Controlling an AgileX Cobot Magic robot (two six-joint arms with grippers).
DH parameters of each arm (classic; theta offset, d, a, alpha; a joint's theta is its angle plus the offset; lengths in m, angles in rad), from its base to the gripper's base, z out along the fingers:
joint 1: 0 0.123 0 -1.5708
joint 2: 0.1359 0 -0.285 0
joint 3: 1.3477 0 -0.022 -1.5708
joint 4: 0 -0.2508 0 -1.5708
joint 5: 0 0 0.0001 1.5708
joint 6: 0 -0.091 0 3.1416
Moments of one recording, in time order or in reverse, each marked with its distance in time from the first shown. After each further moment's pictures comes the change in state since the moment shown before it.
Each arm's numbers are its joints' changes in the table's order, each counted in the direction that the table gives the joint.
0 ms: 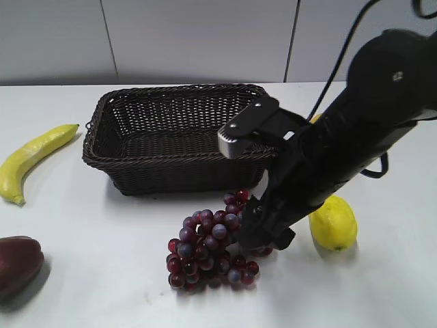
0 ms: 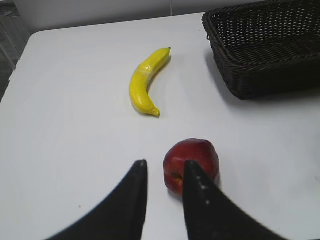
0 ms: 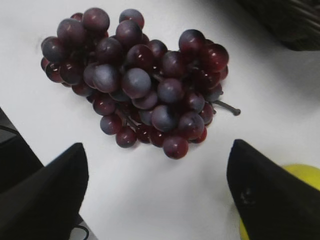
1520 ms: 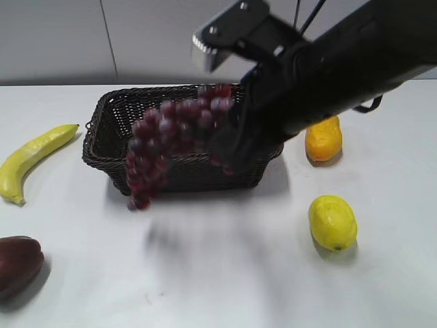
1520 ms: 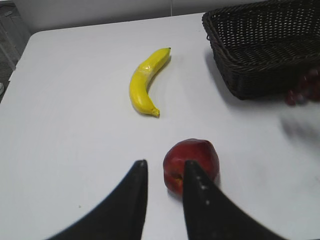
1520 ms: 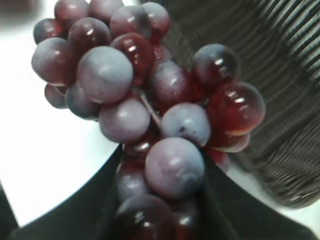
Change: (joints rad) left arm 0.000 0.000 0.000 0.000 0.000 0.000; right arm 0.053 -0.138 -0.115 -0.022 0.147 0.057
